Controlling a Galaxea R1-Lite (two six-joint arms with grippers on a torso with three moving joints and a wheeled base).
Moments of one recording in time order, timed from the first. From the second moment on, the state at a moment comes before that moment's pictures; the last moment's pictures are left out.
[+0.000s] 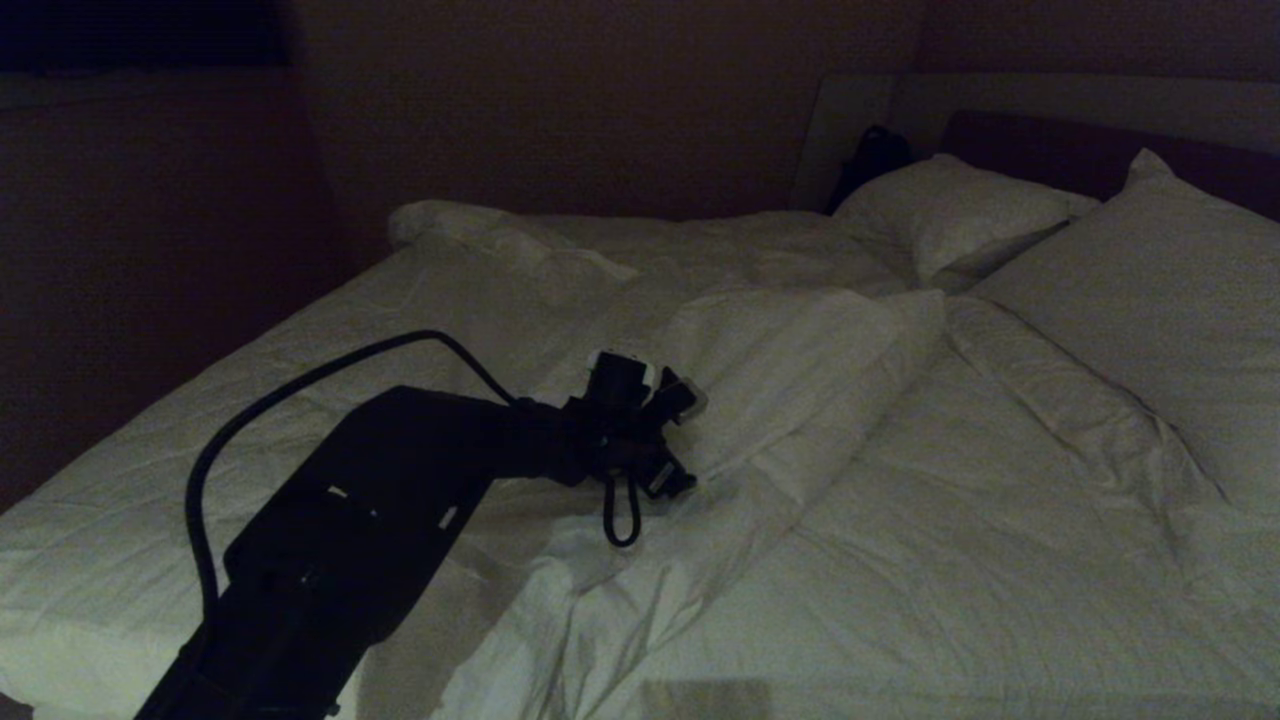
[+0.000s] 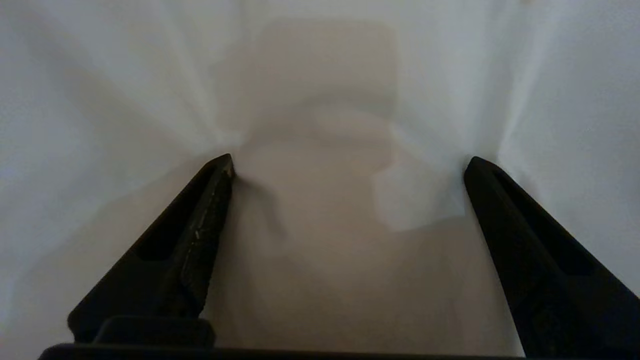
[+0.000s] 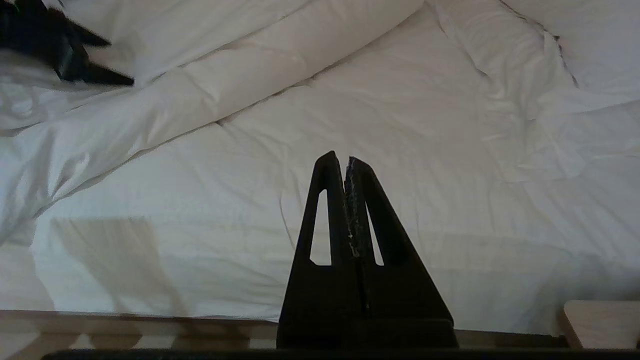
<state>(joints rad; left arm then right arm) -0.54 2.60 -1.96 -0.04 -0.08 0.49 0.00 0.00 0.00 0.00 0.00 0.00</state>
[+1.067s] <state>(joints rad) -0.53 2.64 -1.95 -0.06 -0.02 0.48 0.00 0.00 0.00 0.00 0.00 0.00</state>
